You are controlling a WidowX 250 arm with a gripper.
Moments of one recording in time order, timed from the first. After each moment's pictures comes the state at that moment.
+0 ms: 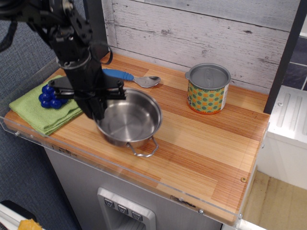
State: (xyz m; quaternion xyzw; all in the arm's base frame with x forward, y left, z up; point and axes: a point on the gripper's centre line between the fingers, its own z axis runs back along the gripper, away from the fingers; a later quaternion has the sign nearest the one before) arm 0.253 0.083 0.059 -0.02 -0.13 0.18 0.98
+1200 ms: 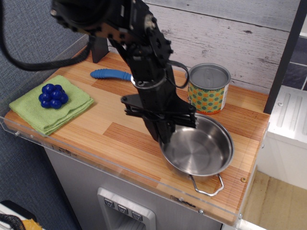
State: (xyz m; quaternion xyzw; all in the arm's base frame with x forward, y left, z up) arm 0.270 -0.022 0.039 -0.08 -0.09 0.04 0.99
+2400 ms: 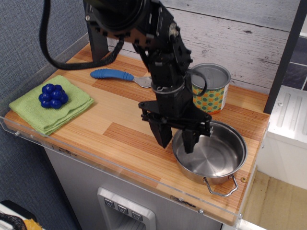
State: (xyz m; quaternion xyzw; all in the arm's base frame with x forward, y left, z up) arm 0.276 -0.037 0.032 -0.08 -0.06 0.02 1.00
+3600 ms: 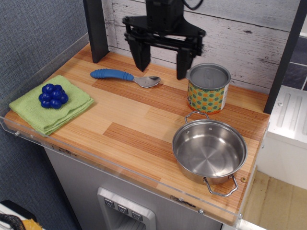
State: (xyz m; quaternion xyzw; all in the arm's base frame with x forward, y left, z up) arm 0.312 0.009 0.122 0.01 -0.08 0.06 0.99
